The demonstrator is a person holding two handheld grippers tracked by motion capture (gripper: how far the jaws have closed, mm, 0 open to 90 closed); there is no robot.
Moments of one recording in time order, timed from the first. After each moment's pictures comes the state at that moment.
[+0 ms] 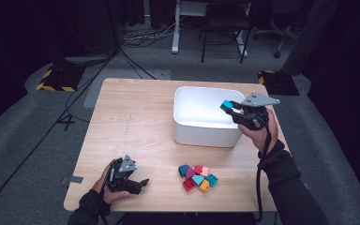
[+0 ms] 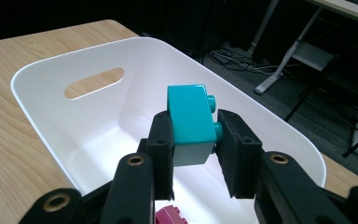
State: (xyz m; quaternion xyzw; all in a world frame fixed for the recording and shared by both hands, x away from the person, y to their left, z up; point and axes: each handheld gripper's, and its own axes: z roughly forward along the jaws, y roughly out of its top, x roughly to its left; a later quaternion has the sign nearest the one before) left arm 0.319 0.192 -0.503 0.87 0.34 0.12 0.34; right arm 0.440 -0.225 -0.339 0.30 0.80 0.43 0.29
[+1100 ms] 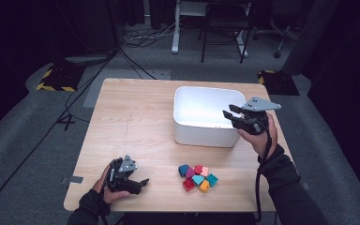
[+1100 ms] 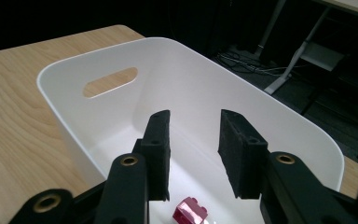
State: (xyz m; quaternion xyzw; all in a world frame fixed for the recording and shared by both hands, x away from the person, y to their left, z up) left arm 0.319 0.192 -0.503 0.87 0.34 0.12 0.34; right arm 0.428 -0.227 -0.345 0.30 0.79 0.45 0.28
